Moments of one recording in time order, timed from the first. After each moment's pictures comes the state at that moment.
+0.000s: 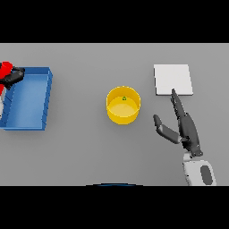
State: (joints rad) left arm -0.52 0.56 -0.04 -1.12 -0.15 0.07 0.53; right arm 0.07 -0.09 0.11 -1.67 0.19 0.01 -0.15
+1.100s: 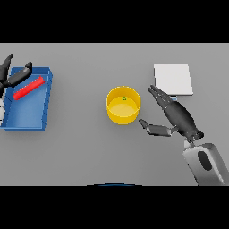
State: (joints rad) left arm -0.48 0.56 -0.07 -1.20 -0.10 -0.04 0.46; right arm -0.14 -0.32 0.28 -1.63 0.53 0.12 -0.06
